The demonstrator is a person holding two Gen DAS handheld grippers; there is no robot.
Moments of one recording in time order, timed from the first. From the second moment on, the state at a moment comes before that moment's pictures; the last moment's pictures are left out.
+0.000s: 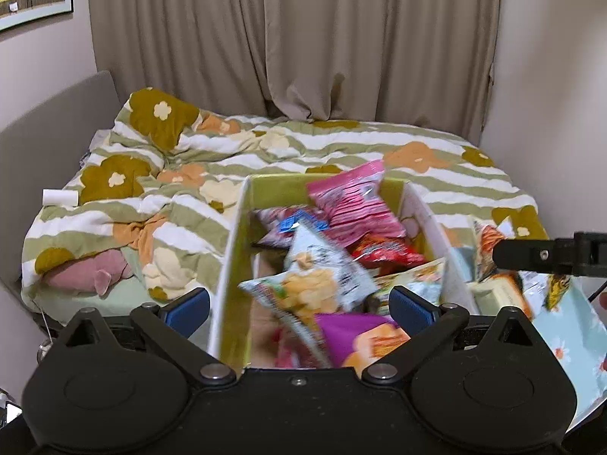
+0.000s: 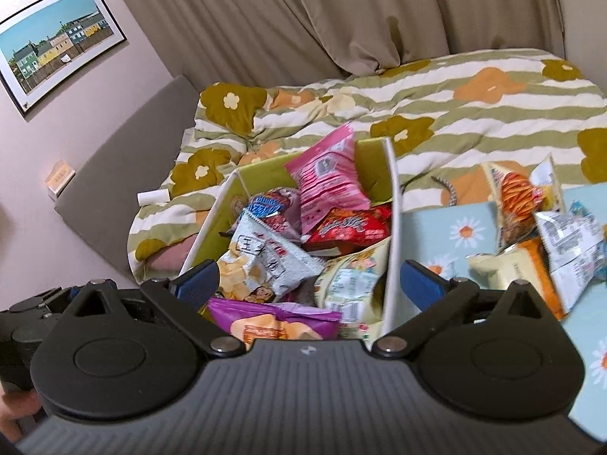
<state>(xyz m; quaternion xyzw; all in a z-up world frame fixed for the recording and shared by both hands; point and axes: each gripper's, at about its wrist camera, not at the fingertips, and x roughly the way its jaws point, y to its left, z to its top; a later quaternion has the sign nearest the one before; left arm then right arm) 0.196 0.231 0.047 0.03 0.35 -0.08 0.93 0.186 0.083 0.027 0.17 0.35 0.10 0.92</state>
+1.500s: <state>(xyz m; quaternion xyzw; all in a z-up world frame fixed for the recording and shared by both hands) 0.310 -0.125 -0.092 0.06 0.46 -0.24 0.85 0.215 -0.271 -0.097 0.11 0.41 0.06 0.91</state>
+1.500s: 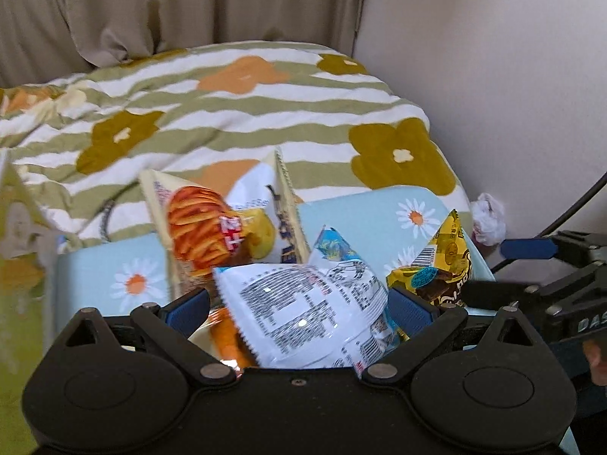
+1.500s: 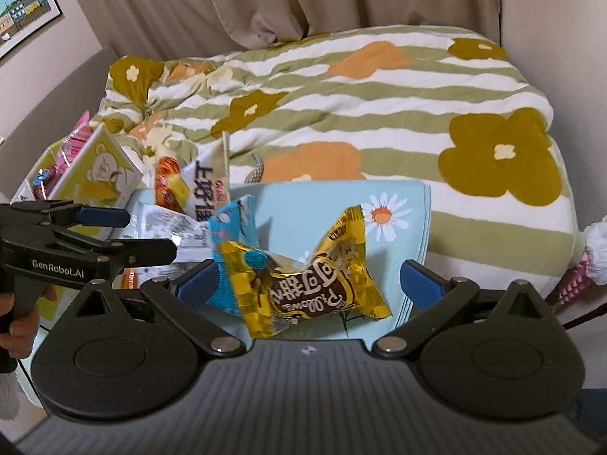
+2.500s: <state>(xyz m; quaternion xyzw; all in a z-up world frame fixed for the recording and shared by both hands) 0.297 -0.136 -0.094 0.12 0.43 -0.25 0.86 0.253 -0.265 -0.139 0.07 0.43 0.14 0.89</state>
